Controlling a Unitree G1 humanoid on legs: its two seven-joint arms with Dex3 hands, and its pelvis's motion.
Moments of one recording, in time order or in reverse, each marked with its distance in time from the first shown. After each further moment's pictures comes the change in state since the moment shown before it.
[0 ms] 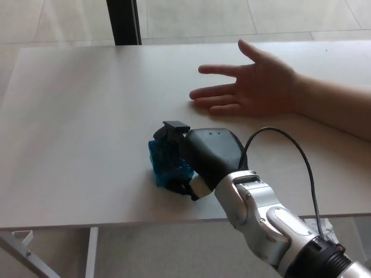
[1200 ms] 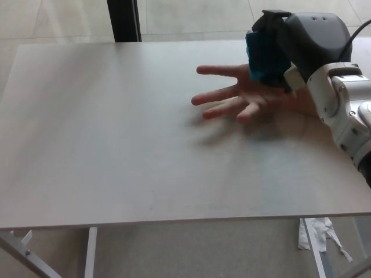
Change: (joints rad) left_arm 0.018 -0.008 -0.014 0.001 0.000 -0.004 0.005; right_arm -0.395 -0.255 -0.203 0.354 -0.026 -0.150 -0.024
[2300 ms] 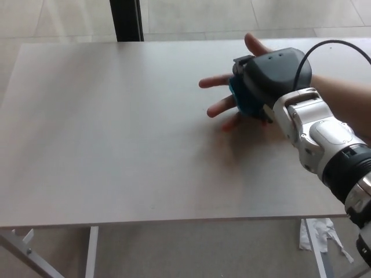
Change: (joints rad) left_arm -0.012 -0.018 -0.009 -0.007 -0.001 -0.012 0.004; right_arm -0.051 0.123 0.256 0.199 -0.107 0.120 0.024
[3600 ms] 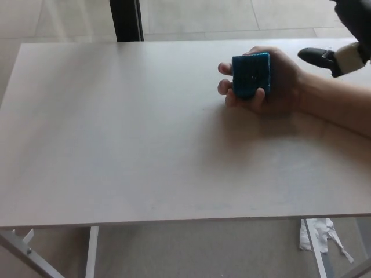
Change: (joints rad) left_arm 0.013 -0.004 0.002 -0.001 0.001 0.000 -0.001; right_arm 0.289 -0.273 -0.600 -0.790 0.194 0.073 0.448
